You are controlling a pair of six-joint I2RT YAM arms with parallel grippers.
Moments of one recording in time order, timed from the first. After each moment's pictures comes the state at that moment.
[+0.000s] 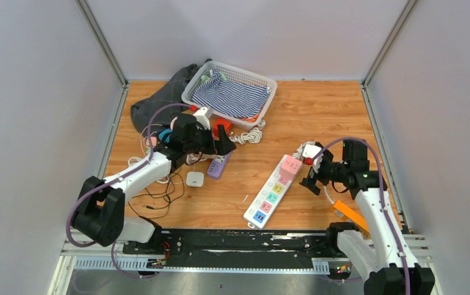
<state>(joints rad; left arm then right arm) -0.41 1.35 0.79 0.09 0.33 -0.46 0.02 0.80 0.64 -0.70 -0.72 -1.04</state>
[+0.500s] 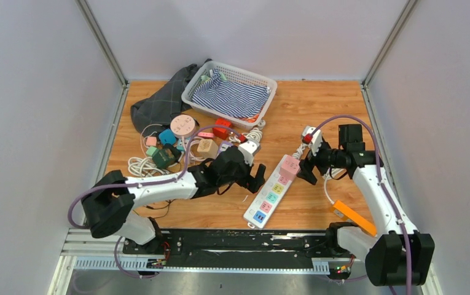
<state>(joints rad) -0.99 1.41 0.79 0.12 -0.05 -0.30 0.04 1.05 0.82 -0.74 -0.71 -0.81</state>
